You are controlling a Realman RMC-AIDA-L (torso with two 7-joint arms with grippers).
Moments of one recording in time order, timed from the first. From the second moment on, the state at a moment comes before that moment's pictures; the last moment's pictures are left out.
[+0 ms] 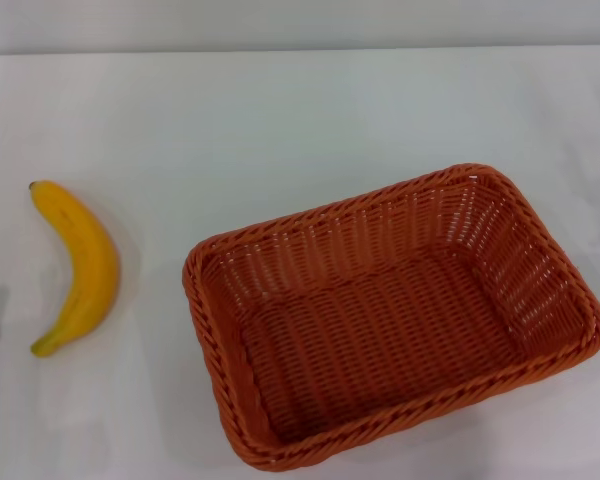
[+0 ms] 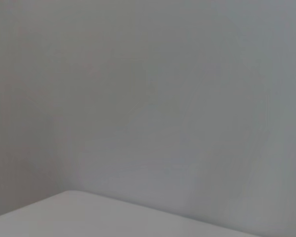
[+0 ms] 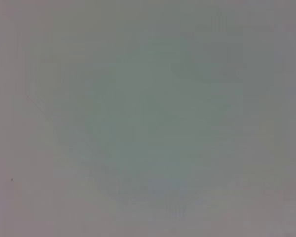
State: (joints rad) left arm -0.12 -2.09 2.84 0.27 -1.57 1.39 -0.16; right arm 0.44 2.01 -0.50 -0.15 2.14 1.12 -2.58
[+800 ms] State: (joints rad) left arm -0.13 -2.09 2.83 0.29 -1.57 1.39 -0.17; right arm 0.42 1.99 -0.71 -0.50 2.02 1.02 -2.17
